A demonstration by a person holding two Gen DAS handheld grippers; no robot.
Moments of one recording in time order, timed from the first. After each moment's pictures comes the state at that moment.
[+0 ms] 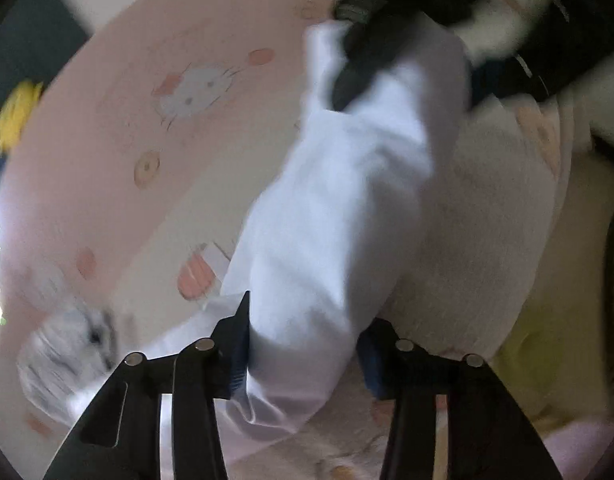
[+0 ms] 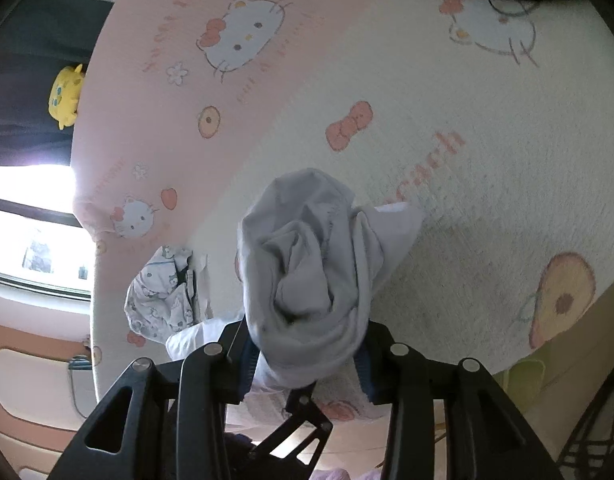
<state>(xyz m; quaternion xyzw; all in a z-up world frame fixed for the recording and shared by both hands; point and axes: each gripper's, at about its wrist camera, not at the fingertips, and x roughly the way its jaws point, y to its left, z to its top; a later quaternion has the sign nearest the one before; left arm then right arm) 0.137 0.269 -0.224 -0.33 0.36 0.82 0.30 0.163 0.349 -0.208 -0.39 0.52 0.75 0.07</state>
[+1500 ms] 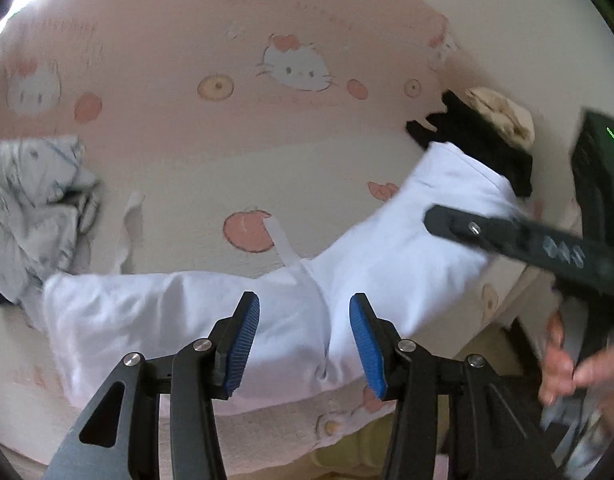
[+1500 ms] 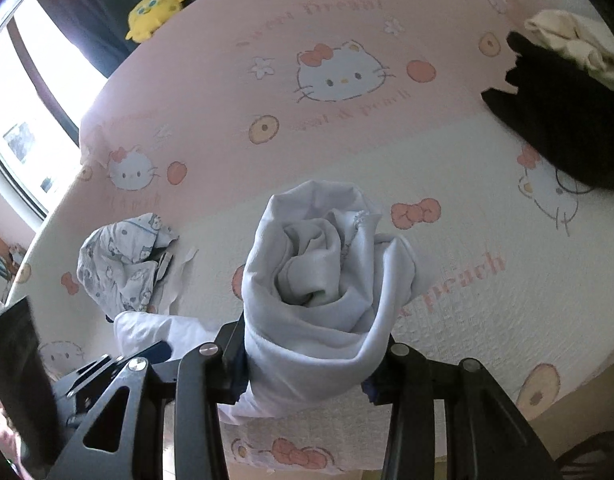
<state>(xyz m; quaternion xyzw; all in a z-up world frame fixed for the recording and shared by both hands) 0.074 0.163 -0.165 -0.45 0.01 0.83 0.32 0.134 0.279 -0.157 -0.37 0.27 0.88 0.10</state>
